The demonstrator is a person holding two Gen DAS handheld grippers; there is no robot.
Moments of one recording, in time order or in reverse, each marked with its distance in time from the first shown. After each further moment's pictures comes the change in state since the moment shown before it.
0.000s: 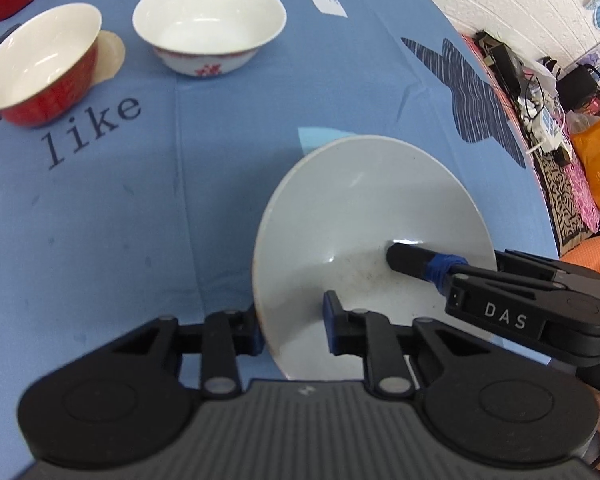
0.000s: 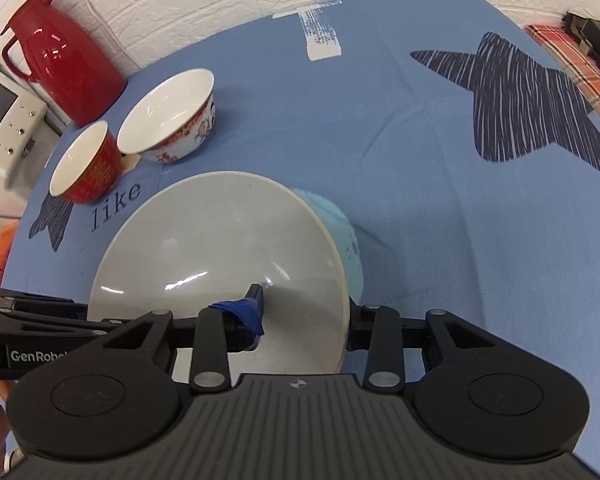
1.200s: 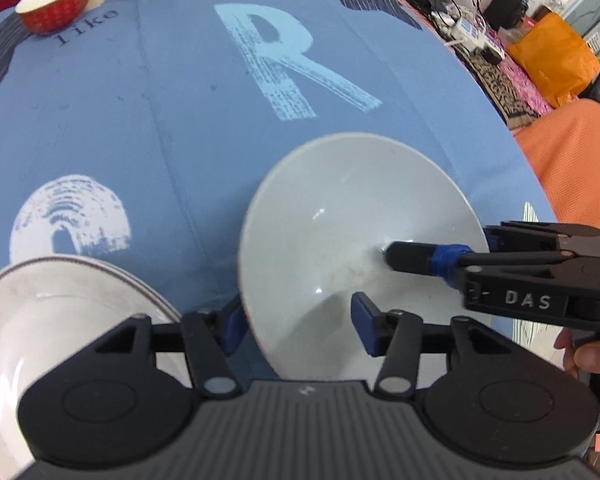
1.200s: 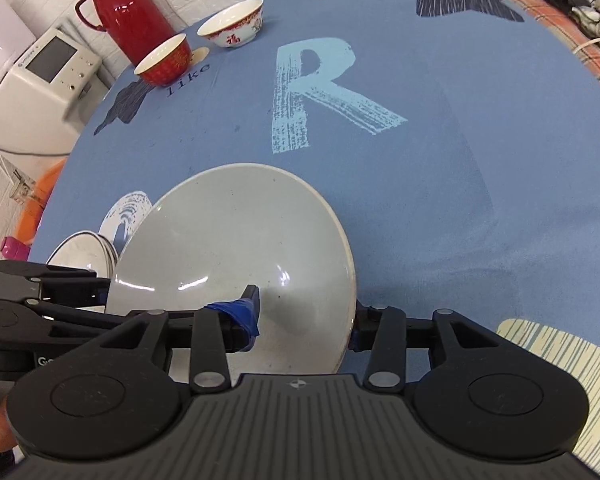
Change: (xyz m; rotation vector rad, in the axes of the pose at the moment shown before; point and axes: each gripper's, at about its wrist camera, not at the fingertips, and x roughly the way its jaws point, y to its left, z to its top) left arm -0.051 -0.035 -0.199 0.194 -0.030 -0.018; right arm -0.100 0.013 -0.204 0.025 -0.009 0.061
